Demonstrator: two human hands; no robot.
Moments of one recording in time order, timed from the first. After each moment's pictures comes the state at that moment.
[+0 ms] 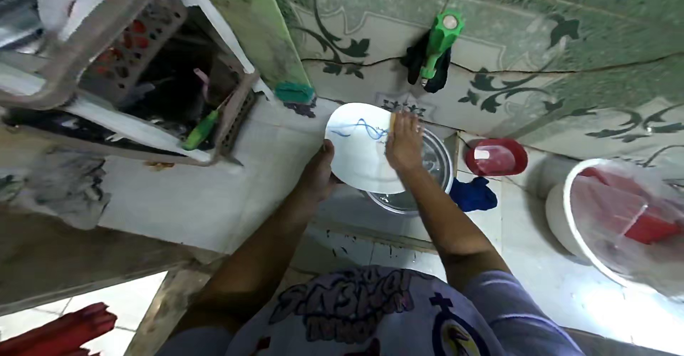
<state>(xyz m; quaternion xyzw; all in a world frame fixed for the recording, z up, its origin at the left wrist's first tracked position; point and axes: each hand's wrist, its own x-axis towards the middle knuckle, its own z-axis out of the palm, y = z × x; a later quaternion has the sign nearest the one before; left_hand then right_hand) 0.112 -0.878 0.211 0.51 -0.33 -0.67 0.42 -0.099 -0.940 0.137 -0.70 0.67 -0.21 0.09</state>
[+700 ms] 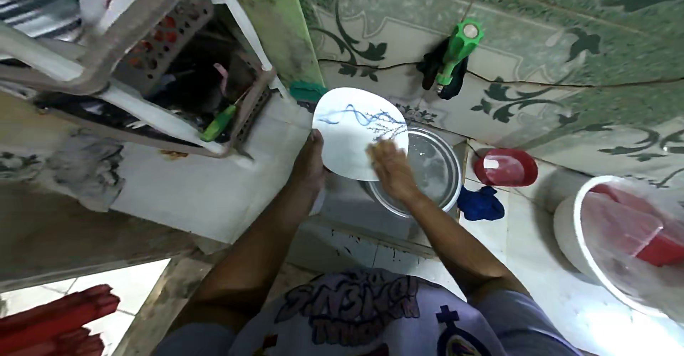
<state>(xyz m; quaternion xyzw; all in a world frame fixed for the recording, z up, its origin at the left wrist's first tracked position) 0.137 -0.889 0.215 0.56 -0.33 -0.58 0.50 -0.077 -0.887 0.131 -0.80 0.50 -0.26 0.19</state>
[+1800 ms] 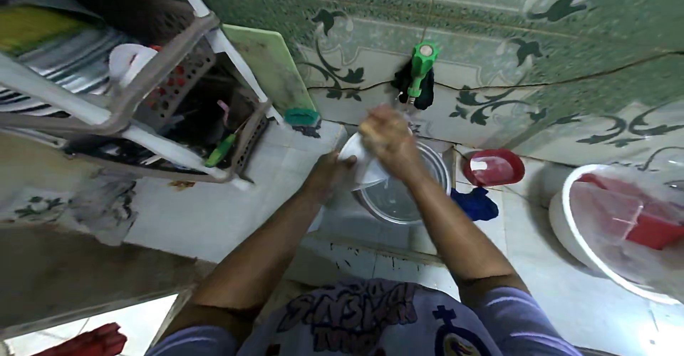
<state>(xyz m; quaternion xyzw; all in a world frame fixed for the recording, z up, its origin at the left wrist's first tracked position) 0.101 -0.880 0.256 0.56 -0.54 -0.53 0.33 -0.090 -0.906 0.262 -0.77 0.40 -0.48 0.15</state>
